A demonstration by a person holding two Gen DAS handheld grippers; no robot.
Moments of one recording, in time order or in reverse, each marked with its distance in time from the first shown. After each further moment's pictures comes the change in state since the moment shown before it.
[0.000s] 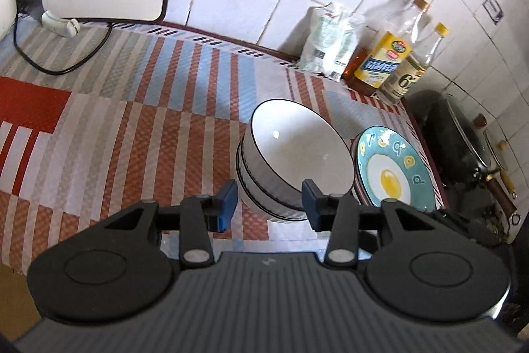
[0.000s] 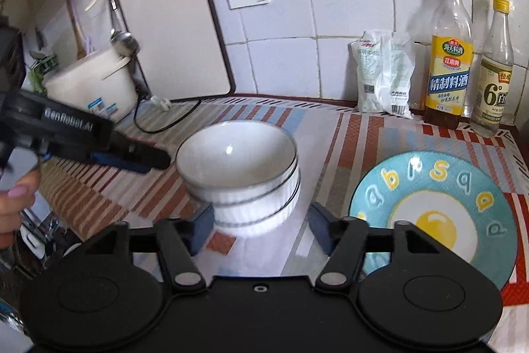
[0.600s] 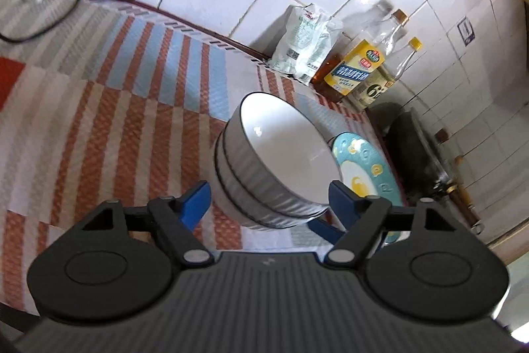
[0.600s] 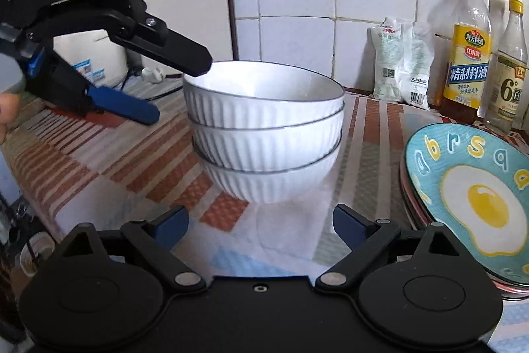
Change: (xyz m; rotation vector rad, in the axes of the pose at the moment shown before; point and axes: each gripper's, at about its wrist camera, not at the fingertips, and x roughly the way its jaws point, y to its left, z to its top) left arm 0.033 0.033 -0.004 -0.092 -0.003 -0.221; right arm 0.066 0.033 -0.048 -0.066 -0.085 -0.102
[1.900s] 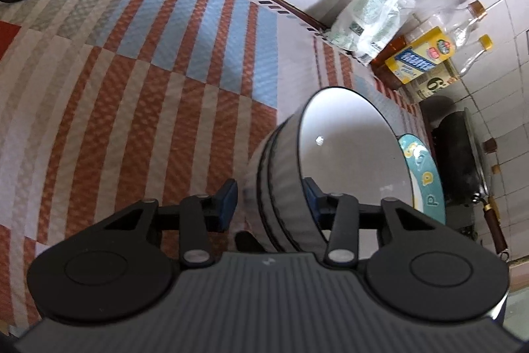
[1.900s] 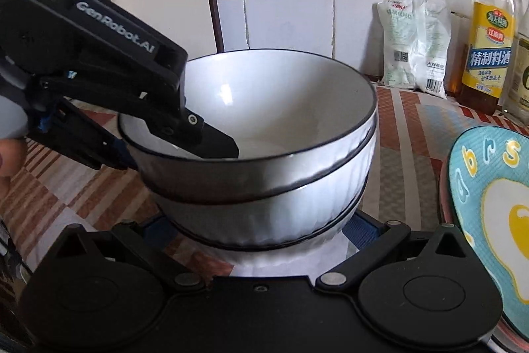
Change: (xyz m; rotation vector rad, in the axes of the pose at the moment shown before) left arm 0.064 0.023 0.028 -0.099 0.154 0.141; right arm 0.054 -0.016 0.031 0.032 0.089 0.006
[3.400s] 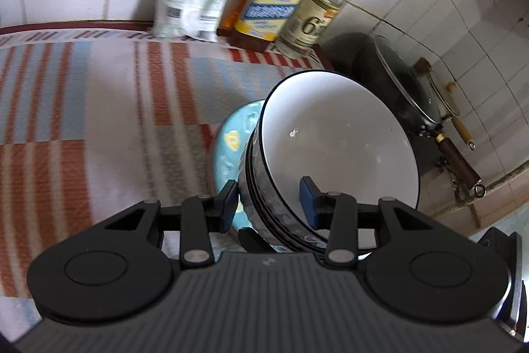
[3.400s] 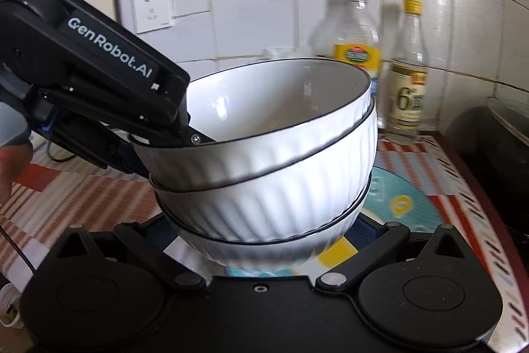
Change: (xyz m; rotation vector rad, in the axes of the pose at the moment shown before) left arm 0.032 -0.171 -0.009 0.362 0.068 -0.102; right arm -0.105 -0.097 -0.005 0.104 -0.134 -0.208
